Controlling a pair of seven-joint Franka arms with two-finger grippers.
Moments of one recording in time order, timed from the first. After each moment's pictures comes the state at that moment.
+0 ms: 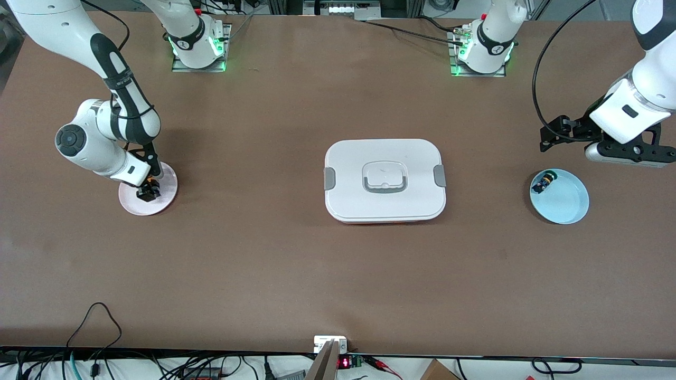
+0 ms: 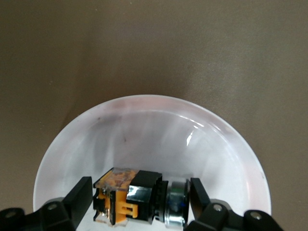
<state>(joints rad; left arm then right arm) -0.07 0.02 0.00 -1.69 -0.03 1.72 0.00 -0.05 0.40 -0.07 -2.26 -0.02 2.62 -2.09</state>
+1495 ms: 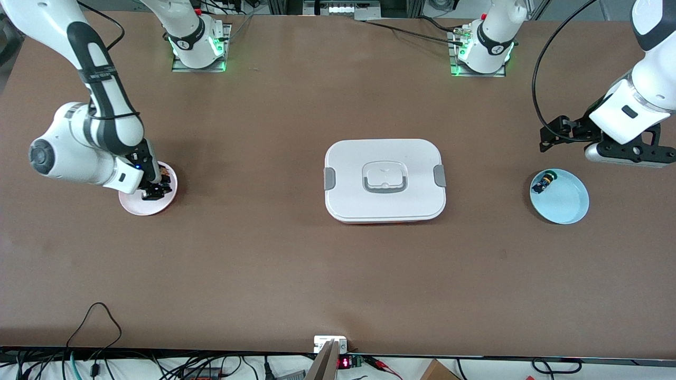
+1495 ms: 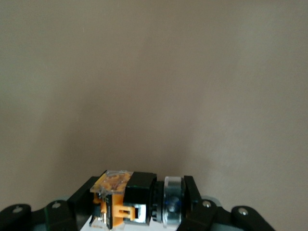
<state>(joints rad) -0.07 0.02 0.00 -1.69 -0.03 1.72 0.00 -0.04 0.35 0.00 -1.94 0.34 1.98 -2.08</state>
